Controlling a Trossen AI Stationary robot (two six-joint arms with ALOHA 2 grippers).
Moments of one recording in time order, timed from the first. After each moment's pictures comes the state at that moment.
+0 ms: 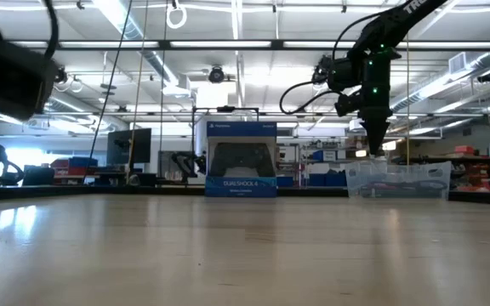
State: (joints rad) left arm -0.67 1.33 0.49 0.07 0.05 -1.47; right arm -0.82 1.55 1.19 -1.02 0.13 -0.38
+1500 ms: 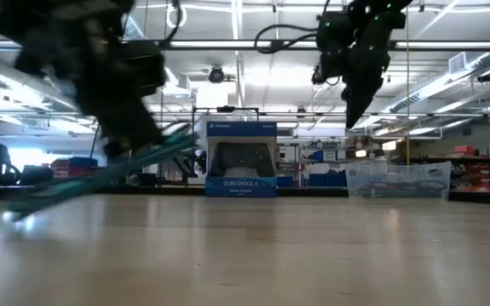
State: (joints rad) left arm -0.26 1.41 0.49 0.34 0.03 -0.71; right arm -0.47 1.44 1.20 -1.02 -0.15 -0.19
